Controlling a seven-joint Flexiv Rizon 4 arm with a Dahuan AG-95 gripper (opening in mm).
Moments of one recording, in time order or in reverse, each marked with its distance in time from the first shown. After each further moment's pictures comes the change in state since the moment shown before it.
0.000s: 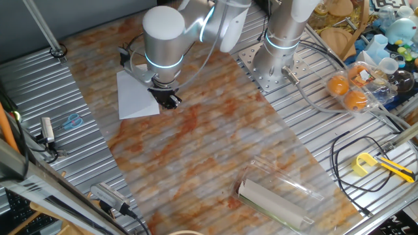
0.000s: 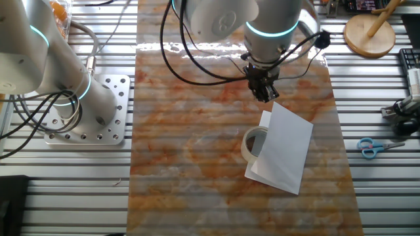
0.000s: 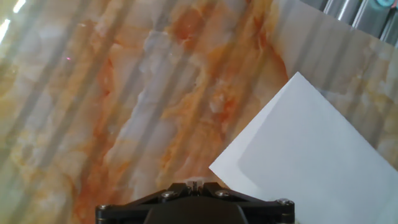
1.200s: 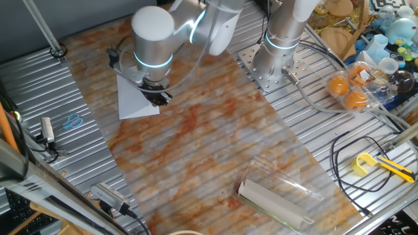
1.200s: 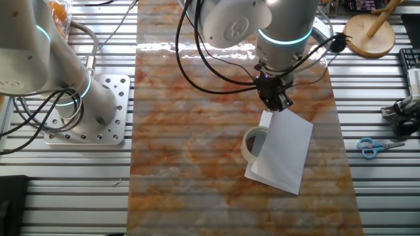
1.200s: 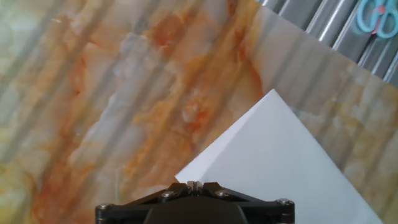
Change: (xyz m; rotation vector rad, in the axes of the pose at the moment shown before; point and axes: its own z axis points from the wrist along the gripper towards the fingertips) arm -0.012 -0.041 -0.003 0.028 0.019 -0.099
